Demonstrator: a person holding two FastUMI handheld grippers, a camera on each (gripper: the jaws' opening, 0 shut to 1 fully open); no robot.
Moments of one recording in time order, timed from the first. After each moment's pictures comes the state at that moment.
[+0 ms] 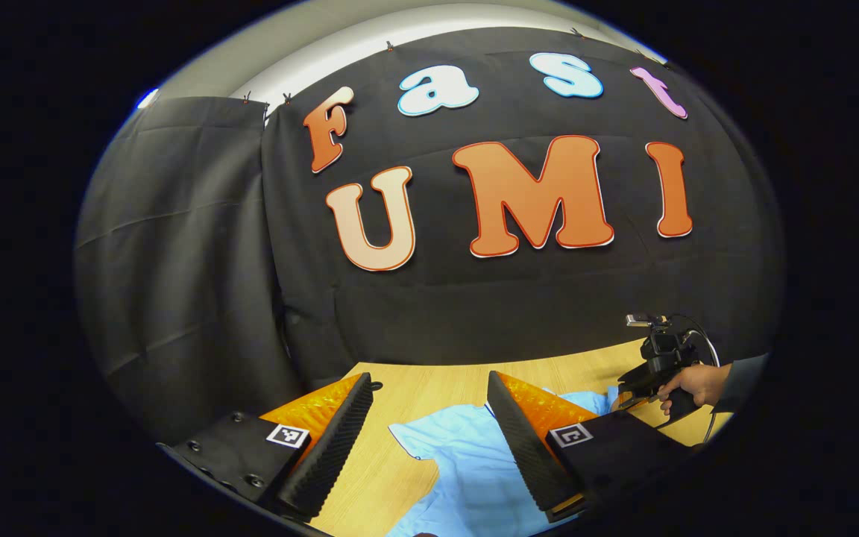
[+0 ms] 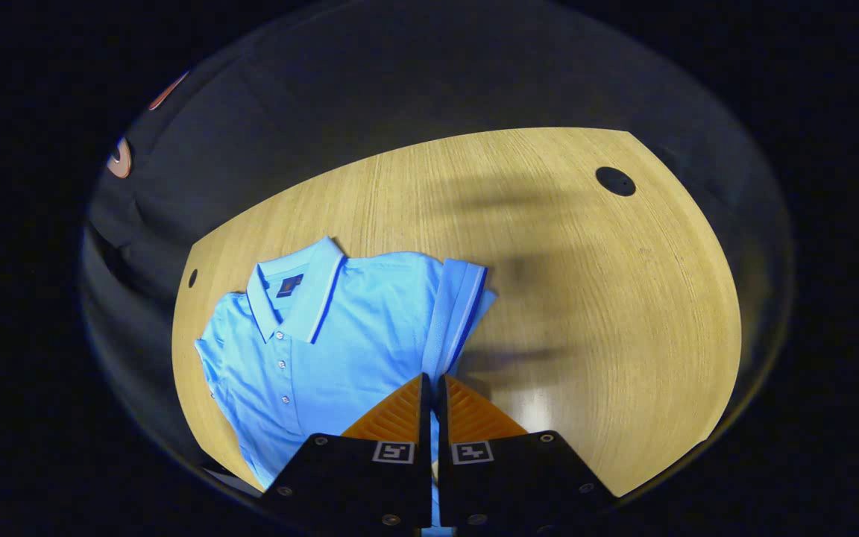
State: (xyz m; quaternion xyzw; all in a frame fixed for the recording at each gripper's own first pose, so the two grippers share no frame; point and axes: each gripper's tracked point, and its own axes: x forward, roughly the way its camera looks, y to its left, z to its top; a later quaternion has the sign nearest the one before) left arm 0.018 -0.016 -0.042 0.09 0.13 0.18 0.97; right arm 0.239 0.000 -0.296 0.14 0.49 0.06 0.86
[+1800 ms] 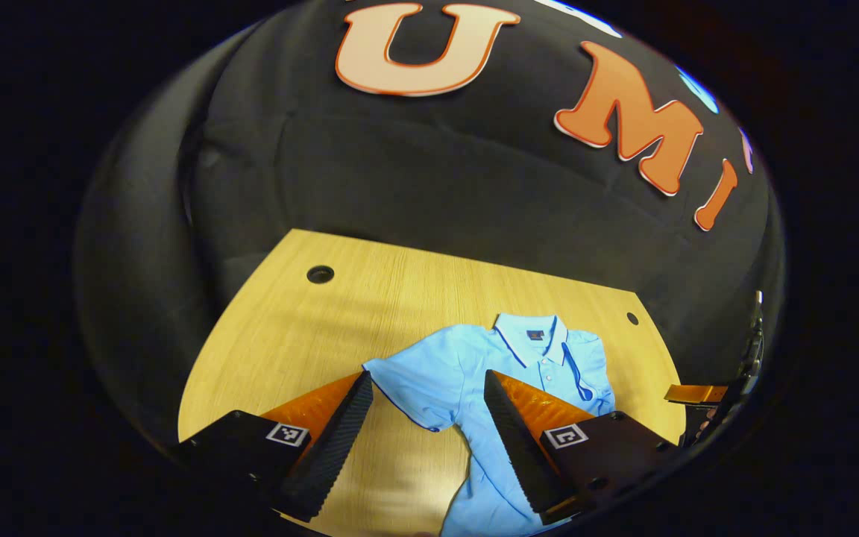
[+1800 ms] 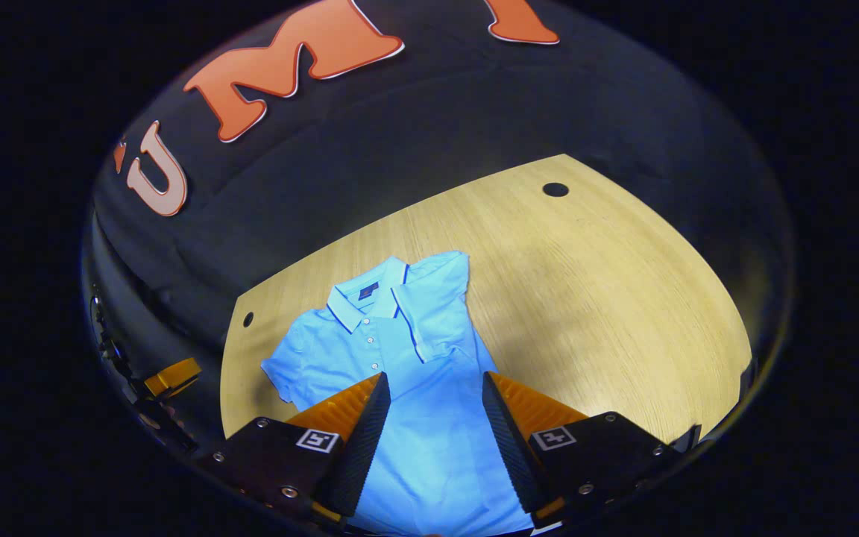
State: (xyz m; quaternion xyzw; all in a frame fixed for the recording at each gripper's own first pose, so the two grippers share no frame) left arm 0.135 0.164 -0.259 -0.13 0.40 0.02 0.91; right arm 0.098 0.035 -0.207 0.23 0.35 -0.02 0.91
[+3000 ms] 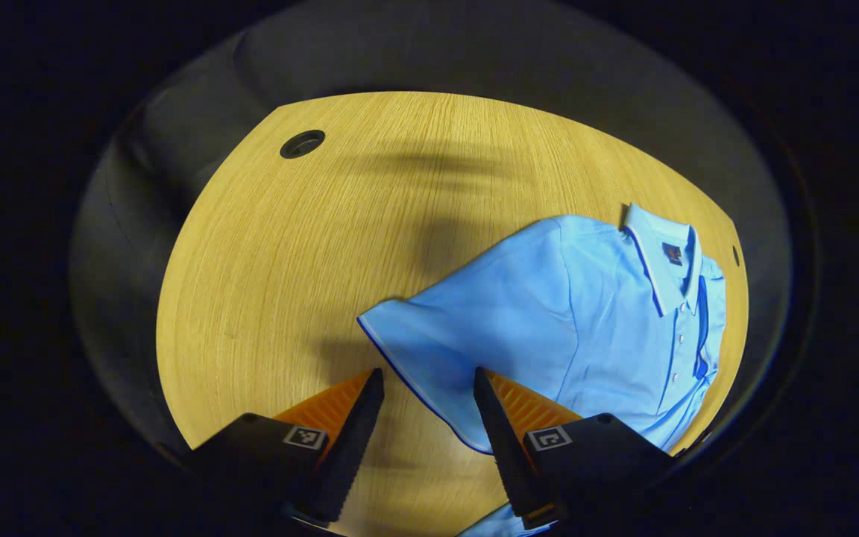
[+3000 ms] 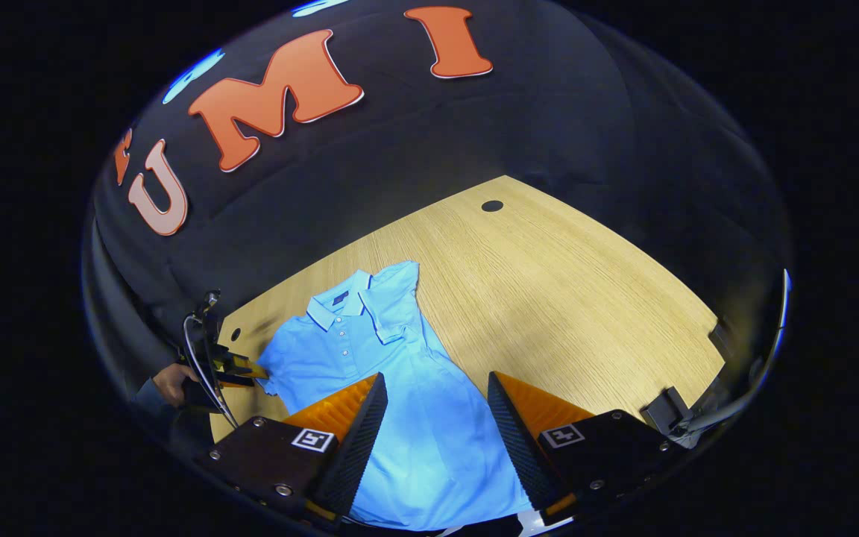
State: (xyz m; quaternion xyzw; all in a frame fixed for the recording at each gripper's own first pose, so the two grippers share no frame) left arm 0.163 0.169 -0.439 -0.07 0.62 0.08 0.78; right arm 0.003 0.002 -0.208 0.25 0.29 -0.09 0.92
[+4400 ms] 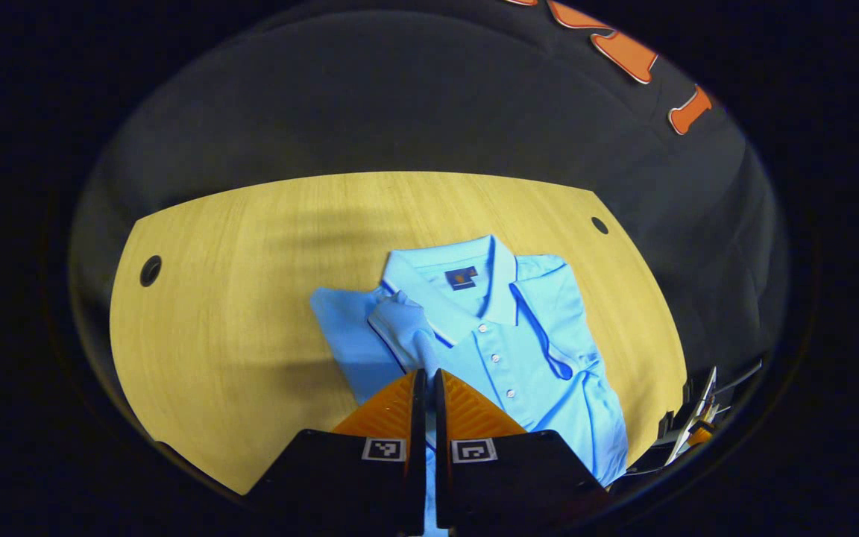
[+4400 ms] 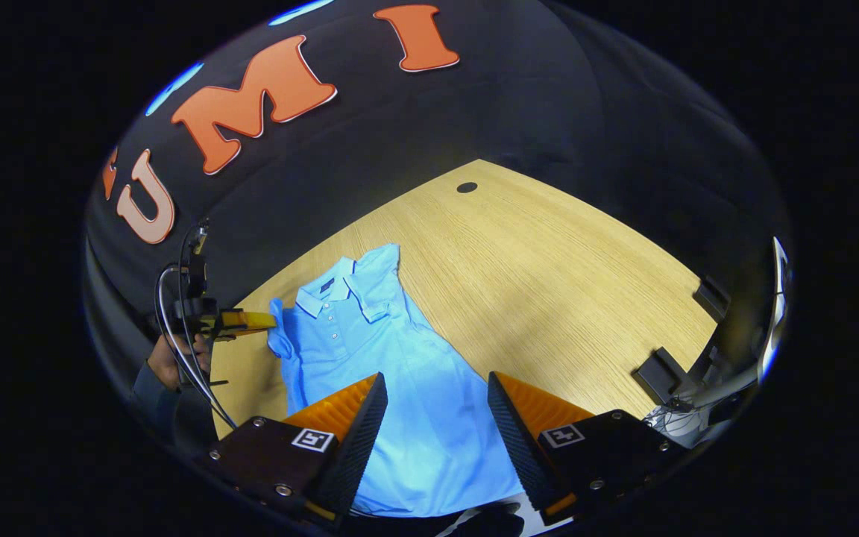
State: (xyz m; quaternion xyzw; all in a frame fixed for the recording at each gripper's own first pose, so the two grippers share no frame) left arm 0.220 -0.015 -0.360 -0.07 0.52 -0.17 0.84; right arm -0.027 0.006 -0.234 0.27 0.31 -0.12 0.90
